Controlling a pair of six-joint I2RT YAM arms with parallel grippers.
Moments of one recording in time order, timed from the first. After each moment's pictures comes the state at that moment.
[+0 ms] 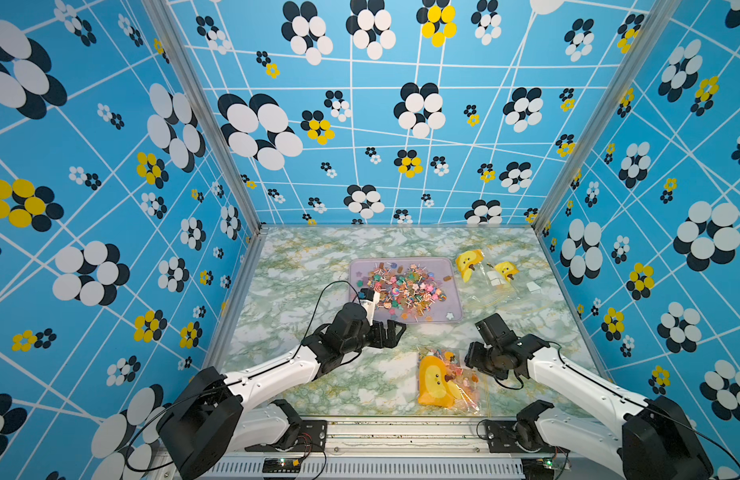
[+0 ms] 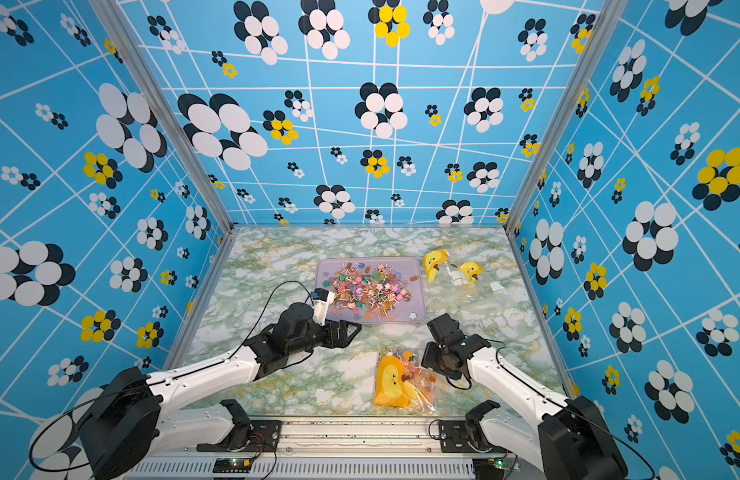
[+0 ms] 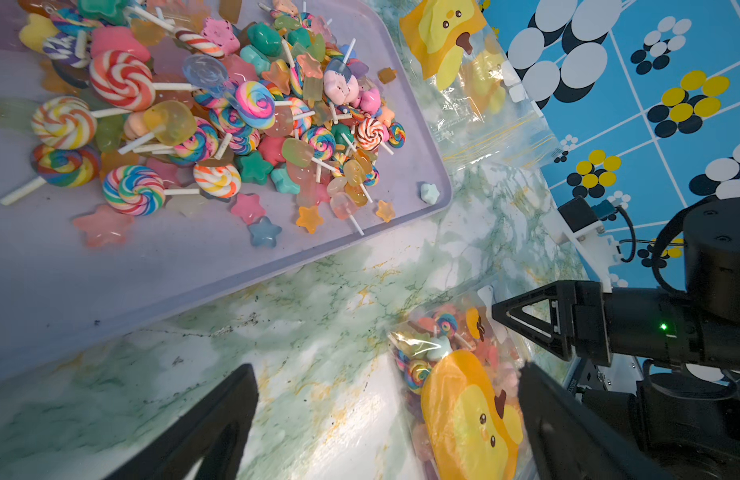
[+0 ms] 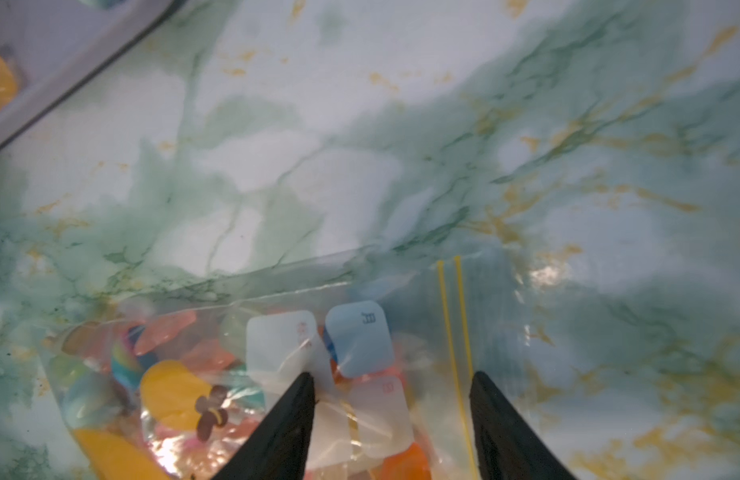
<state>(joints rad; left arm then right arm) -0.74 1.21 0.54 0.16 0.18 -0.66 0.50 1.11 0.49 -0.64 0.01 0.81</state>
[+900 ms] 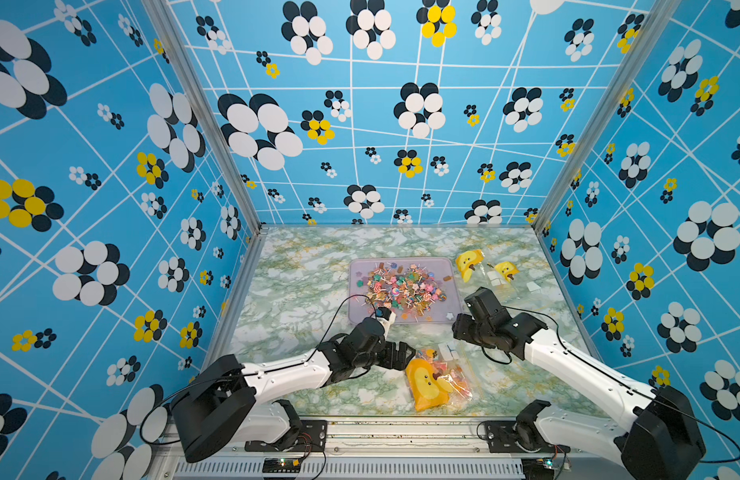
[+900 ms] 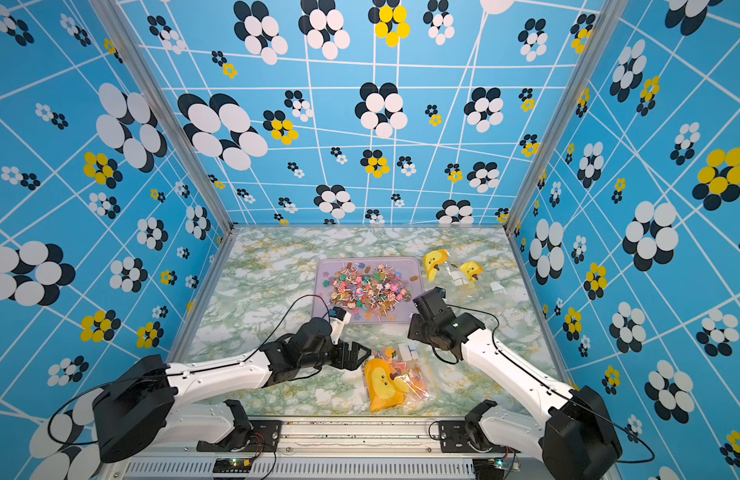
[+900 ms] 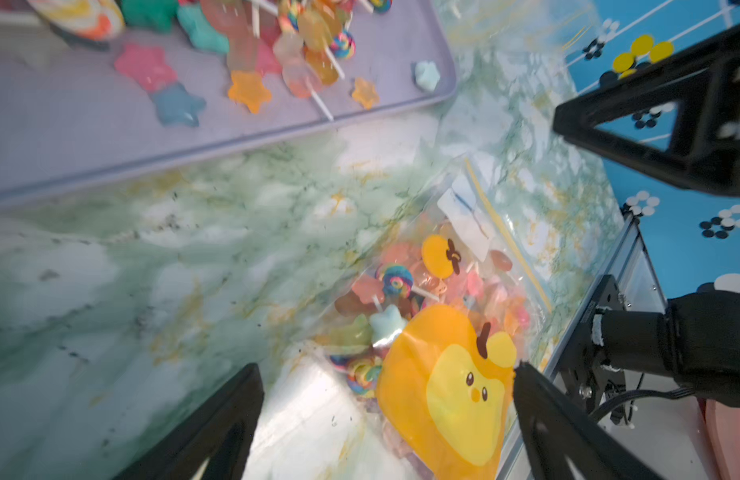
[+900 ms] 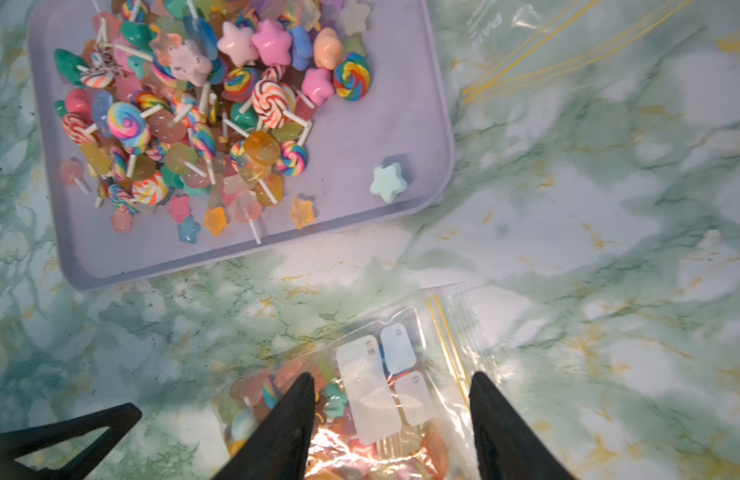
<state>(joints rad) -0.94 1.34 0.54 0.08 0.16 -0.69 0.56 1.15 0.76 -0.68 0.14 0.74</state>
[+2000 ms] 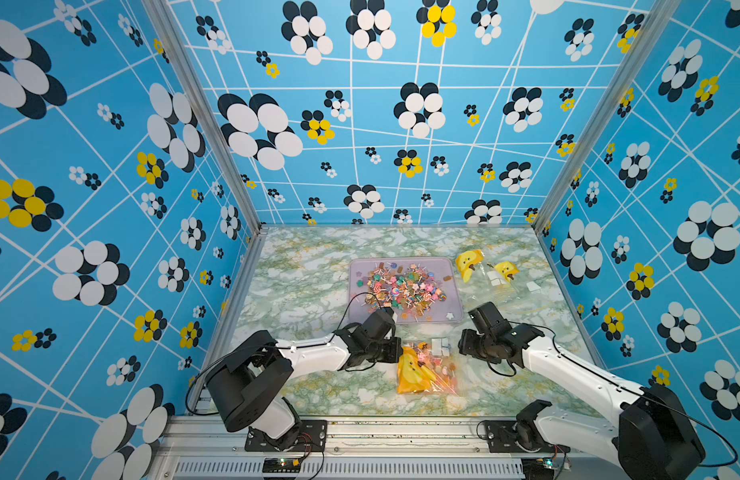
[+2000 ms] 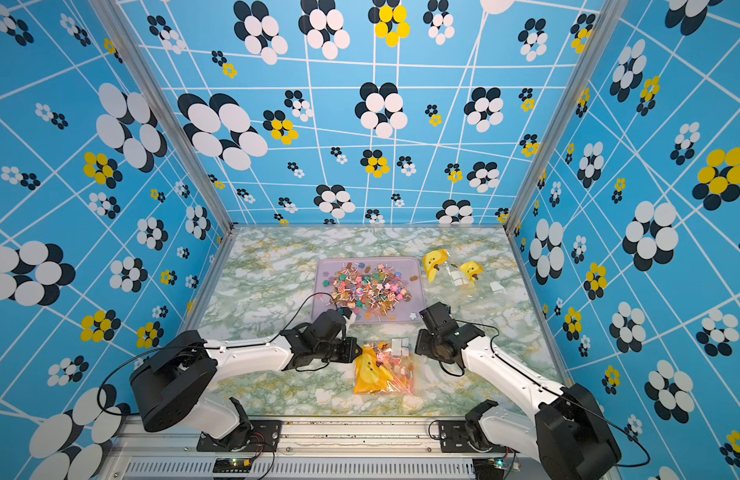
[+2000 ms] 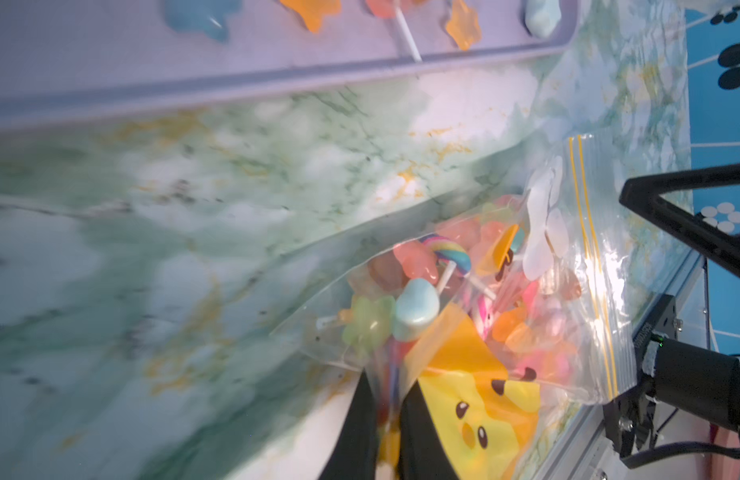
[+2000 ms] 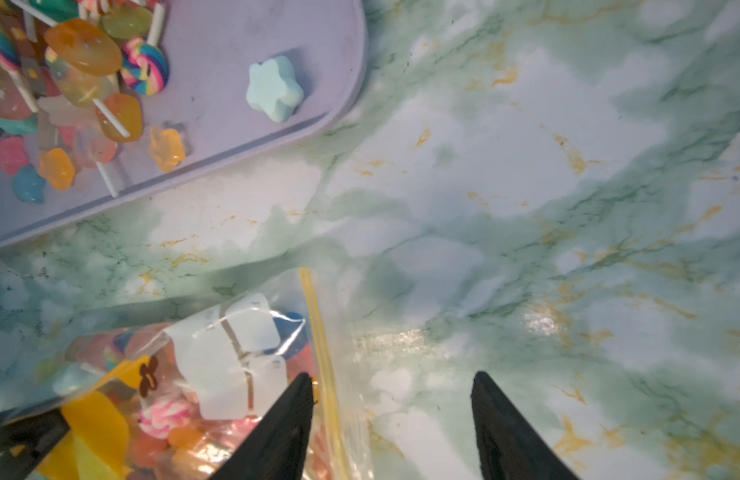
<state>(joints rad) -0.82 1.50 0.66 -0.05 0.22 -0.71 0.52 1.15 0.60 -0.62 0.07 0.72</state>
